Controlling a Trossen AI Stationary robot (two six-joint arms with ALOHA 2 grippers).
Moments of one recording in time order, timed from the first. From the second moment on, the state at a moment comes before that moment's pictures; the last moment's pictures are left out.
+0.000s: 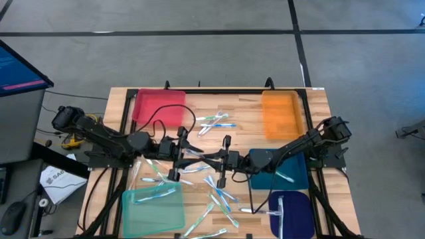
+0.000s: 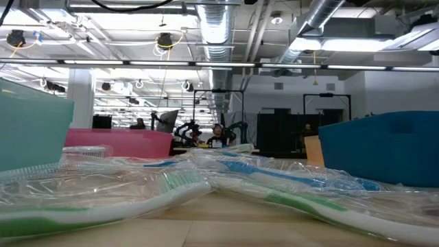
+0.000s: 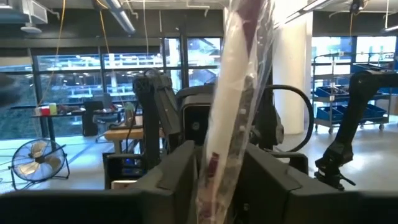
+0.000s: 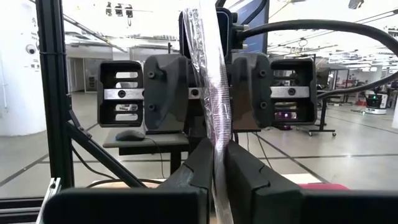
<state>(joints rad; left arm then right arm) -0.31 1.24 0.68 0.83 -0.17 0.09 0.35 1.76 1.01 0.97 0.47 -0.11</state>
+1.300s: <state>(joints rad) -0.15 0.93 0.79 0.00 -0.34 0.10 0.36 1.75 1.01 0.90 0.55 -0.05</state>
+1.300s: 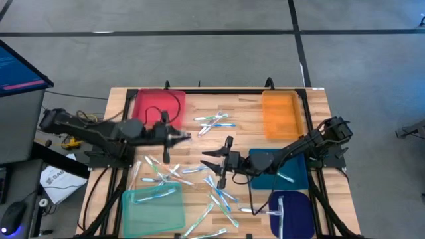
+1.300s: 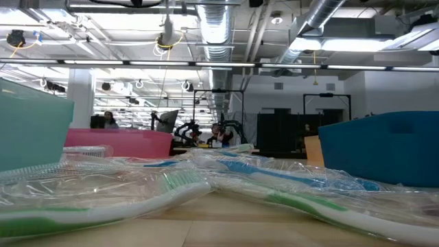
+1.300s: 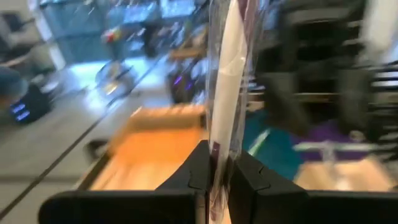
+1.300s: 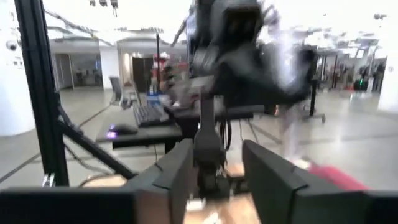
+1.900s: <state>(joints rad) 0.62 1.33 1.16 -0.78 -0.15 0.36 0.32 1.75 1.01 0.76 0.54 0.08</state>
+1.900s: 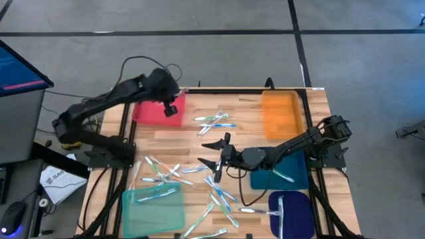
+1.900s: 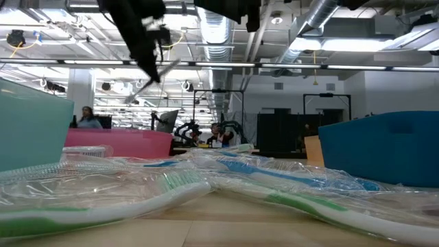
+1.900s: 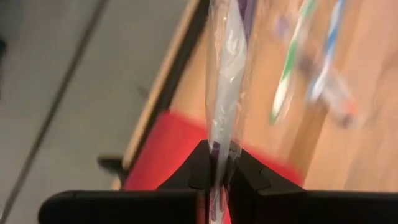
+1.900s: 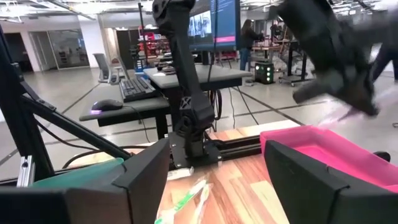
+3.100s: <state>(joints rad) 0.80 1.61 1.16 -0.97 -0.08 0.38 0.33 1.75 1.01 0.76 0.52 0.09</state>
